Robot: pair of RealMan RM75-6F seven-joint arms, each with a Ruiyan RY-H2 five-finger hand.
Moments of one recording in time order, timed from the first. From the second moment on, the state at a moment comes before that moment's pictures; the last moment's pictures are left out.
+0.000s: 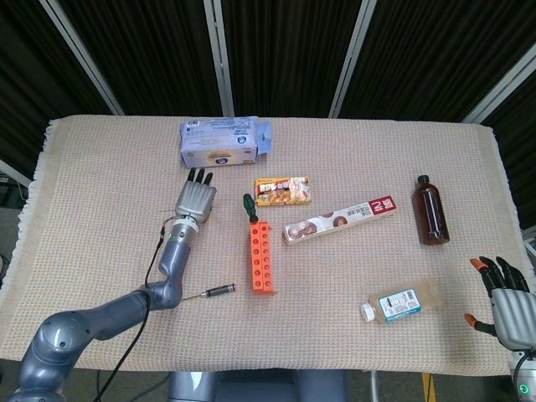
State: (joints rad) left arm -1.07 -1.93 -0.27 -0.80 0.67 0.80 0.77; right arm 0.04 -1.13 0.04 -1.55 -1.45 1.43 -0.03
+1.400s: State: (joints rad) left arm -0.62 -1.27 -0.33 -1.74 1.50 0.80 -0.93; right arm 0.02 -1.13 0.02 -1.54 -1.50 1.47 0.00
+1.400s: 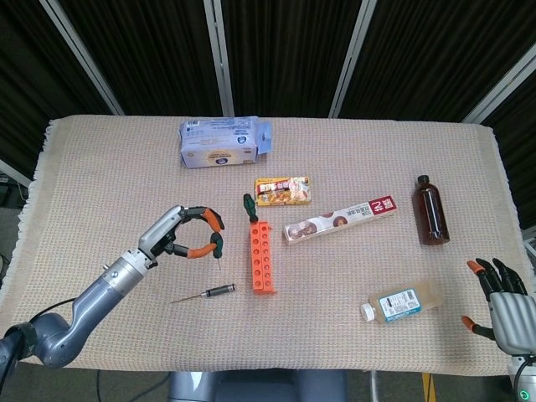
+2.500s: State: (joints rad) left arm -0.80 -1.52 -0.27 -1.56 1.46 0.88 -0.92; right arm 0.02 -1.12 0.04 -1.51 -1.48 1.47 0.03
